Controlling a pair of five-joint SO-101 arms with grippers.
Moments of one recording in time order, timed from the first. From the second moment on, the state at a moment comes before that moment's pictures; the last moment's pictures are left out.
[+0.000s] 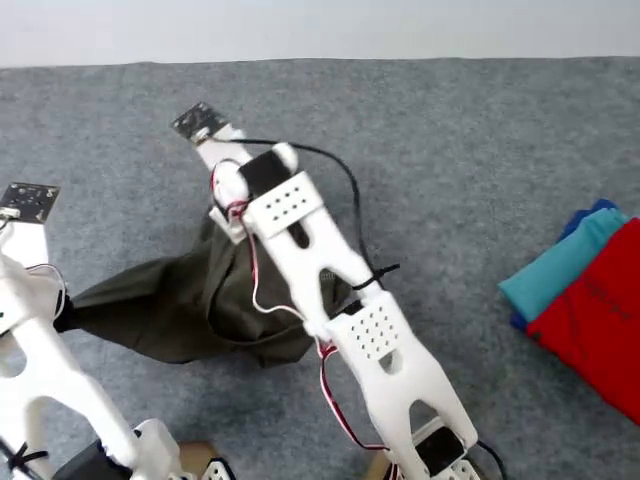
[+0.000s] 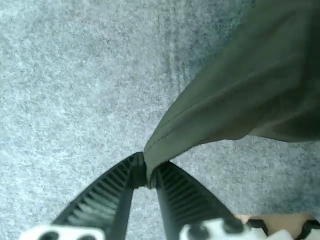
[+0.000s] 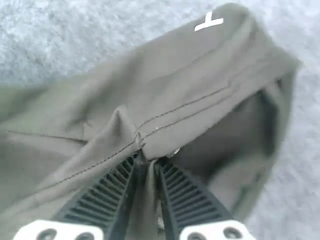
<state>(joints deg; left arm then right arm) -43.5 -22.8 25.6 89.6 -34.5 -38.9 59.3 -80.1 99.4 7.4</state>
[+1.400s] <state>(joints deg) -39.7 -22.8 22.7 83.6 -31.3 -38.2 39.4 -53.4 82.5 11.1</state>
